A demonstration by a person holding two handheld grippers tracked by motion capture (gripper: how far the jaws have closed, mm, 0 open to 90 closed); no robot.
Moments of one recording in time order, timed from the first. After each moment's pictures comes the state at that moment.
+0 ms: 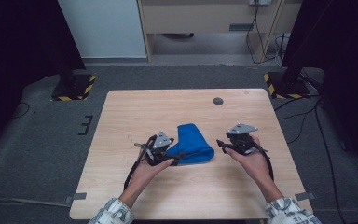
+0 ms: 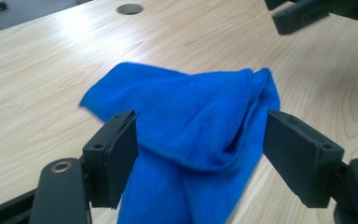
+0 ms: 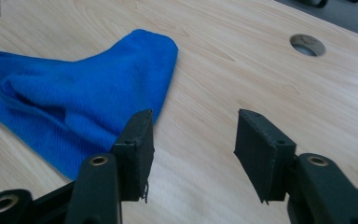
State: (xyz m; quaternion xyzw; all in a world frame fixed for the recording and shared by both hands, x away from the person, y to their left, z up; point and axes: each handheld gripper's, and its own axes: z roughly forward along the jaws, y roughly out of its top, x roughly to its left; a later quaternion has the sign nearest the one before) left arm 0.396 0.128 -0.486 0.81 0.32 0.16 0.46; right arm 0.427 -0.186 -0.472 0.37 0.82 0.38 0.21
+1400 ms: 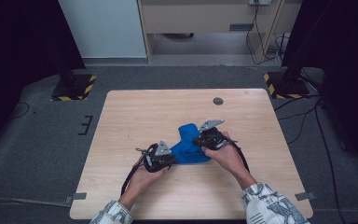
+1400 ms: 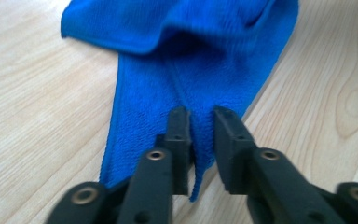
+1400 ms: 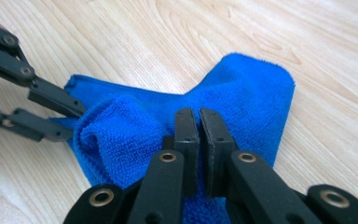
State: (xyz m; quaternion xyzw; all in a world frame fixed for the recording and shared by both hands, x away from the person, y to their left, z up) left arm 0.392 0.134 -0.517 0.87 0.29 0.13 0.38; right arm 0.450 -0.101 -0.480 0.31 0.86 0.39 0.12
